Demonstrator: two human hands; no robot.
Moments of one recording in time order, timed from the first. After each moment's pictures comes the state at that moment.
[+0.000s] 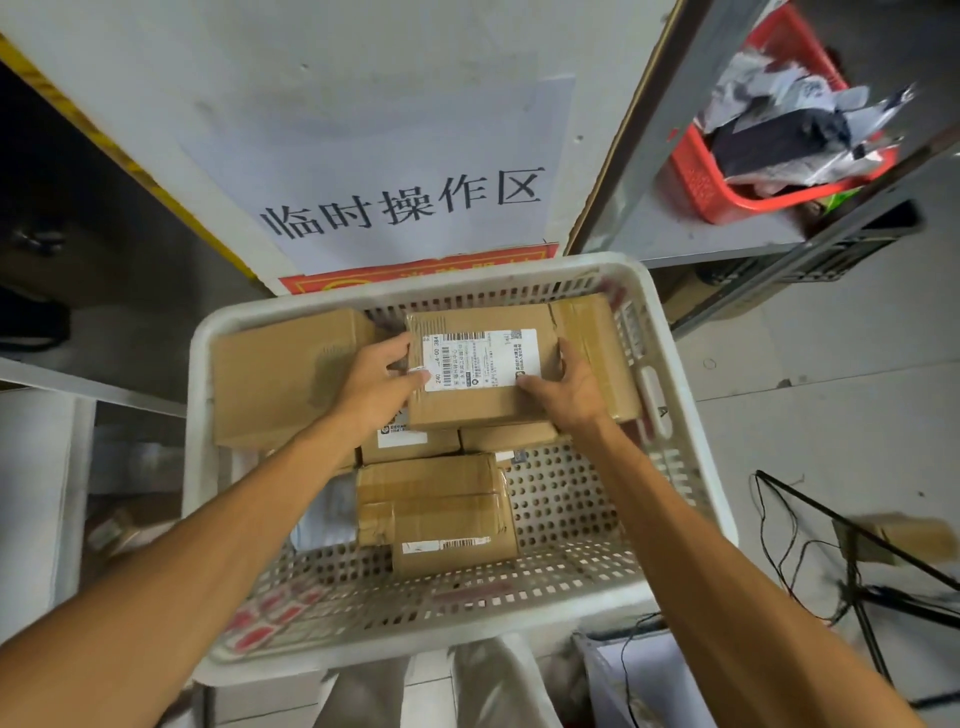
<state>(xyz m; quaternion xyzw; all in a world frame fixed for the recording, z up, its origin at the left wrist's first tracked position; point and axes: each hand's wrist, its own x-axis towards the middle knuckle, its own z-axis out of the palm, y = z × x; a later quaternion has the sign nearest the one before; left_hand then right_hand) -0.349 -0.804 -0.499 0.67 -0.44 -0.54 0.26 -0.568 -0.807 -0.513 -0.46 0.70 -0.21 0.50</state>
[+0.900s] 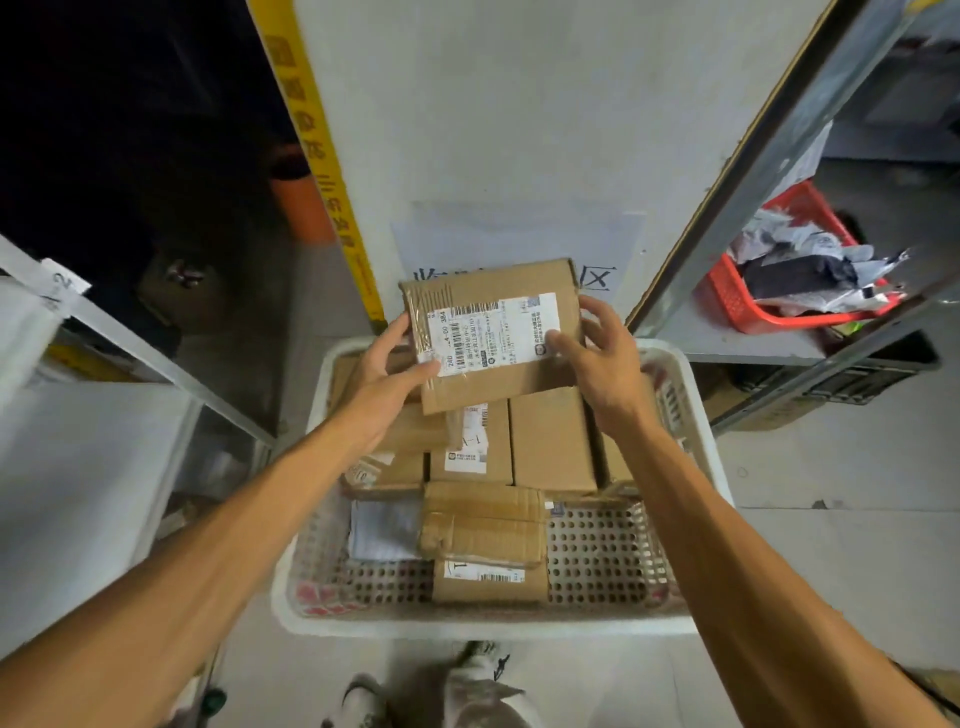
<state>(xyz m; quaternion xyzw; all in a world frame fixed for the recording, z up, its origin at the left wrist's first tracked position) -0.277 -0.744 -0.393 0.61 -0.34 -0.53 0.48 -0.501 -0.798 -0.373 -0.50 0.55 -0.41 0.53</state>
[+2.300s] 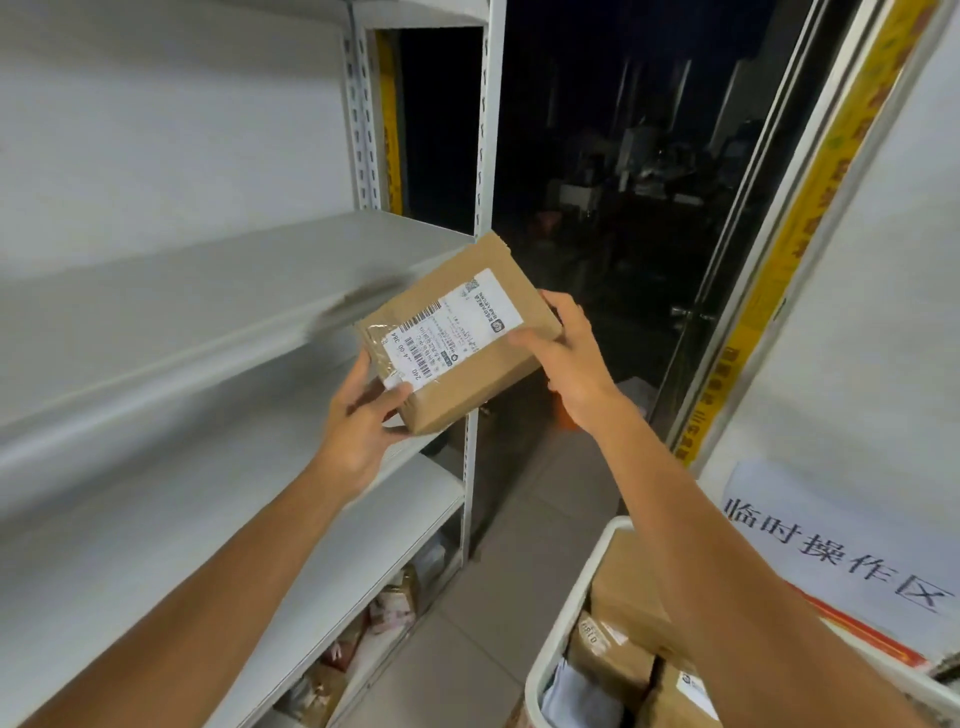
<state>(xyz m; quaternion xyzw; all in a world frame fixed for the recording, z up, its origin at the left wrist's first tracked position) -0.010 -0.446 -0.203 0.51 -0.28 -0.24 0.77 -0.124 -0.631 -0.144 -0.76 0.21 -0.30 0.54</state>
